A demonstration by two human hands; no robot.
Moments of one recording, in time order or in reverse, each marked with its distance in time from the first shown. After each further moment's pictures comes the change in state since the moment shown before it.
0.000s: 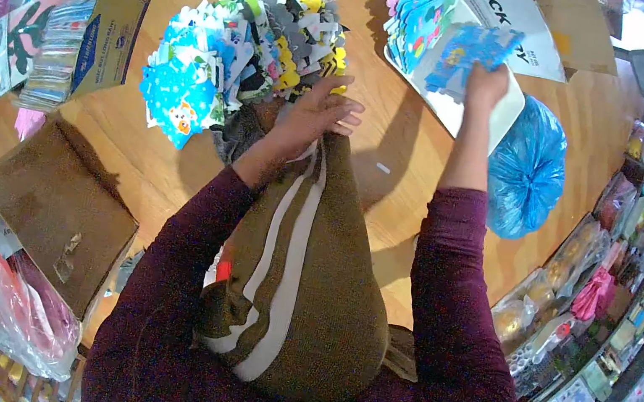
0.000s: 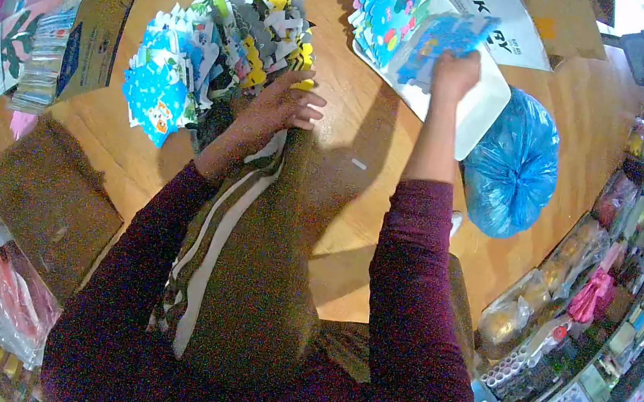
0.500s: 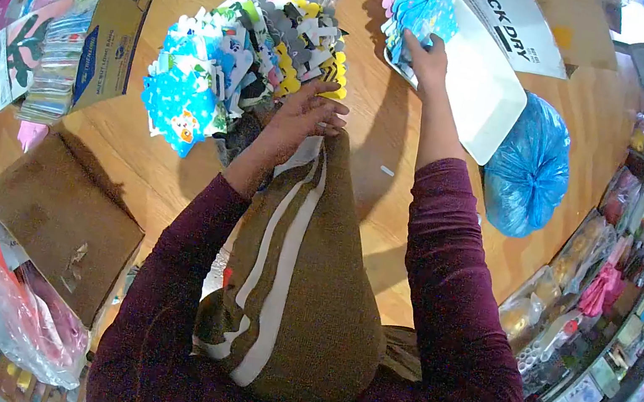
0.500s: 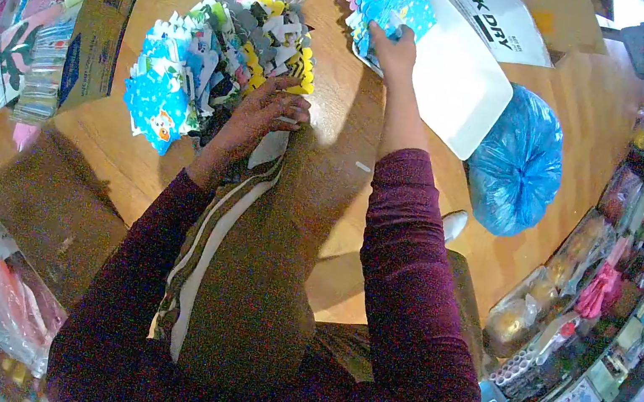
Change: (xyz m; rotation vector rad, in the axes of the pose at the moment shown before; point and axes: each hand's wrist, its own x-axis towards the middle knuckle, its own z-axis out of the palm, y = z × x) left_hand -0.012 0.012 -0.011 0.011 0.099 -0.044; right_hand -0.035 -0.020 0.076 0.371 -0.415 0.085
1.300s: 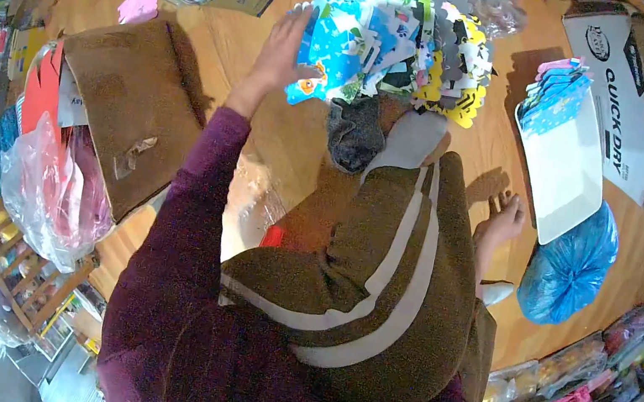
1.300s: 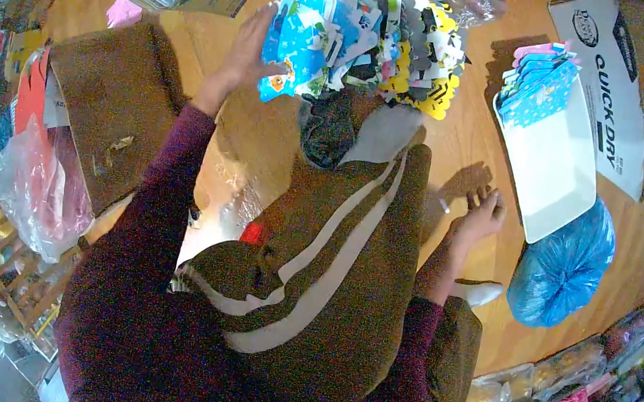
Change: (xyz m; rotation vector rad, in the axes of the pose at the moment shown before) left_hand -0.099 0.048 -0.189 1.550 0.638 0.404; right_hand -0.155 0.071 -0.042 0.623 0.246 0.255
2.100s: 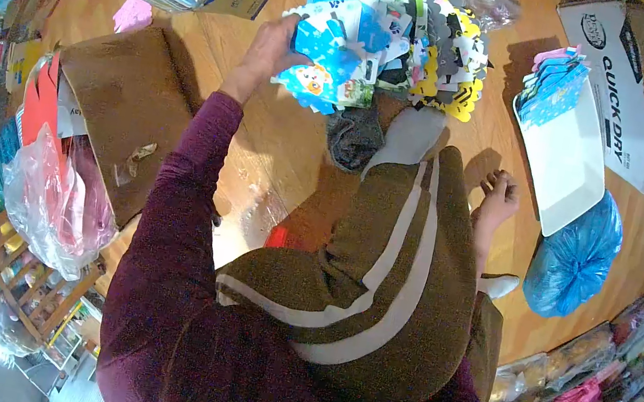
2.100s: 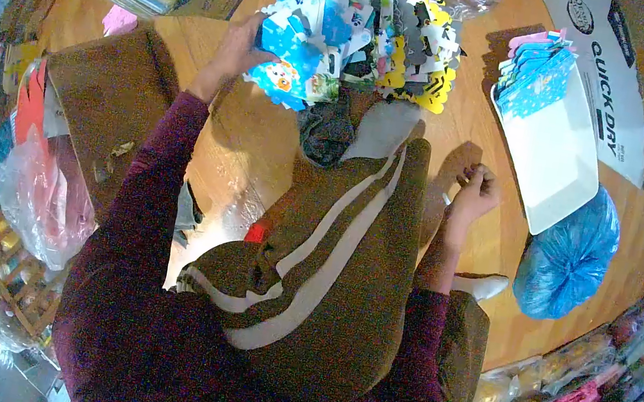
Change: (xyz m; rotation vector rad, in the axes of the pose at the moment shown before) left_hand 0.019 -0.001 -0.016 -0.041 -0.102 -0.129; right_hand -0.011 0.000 0.025 -0.163 -0.210 -0.077
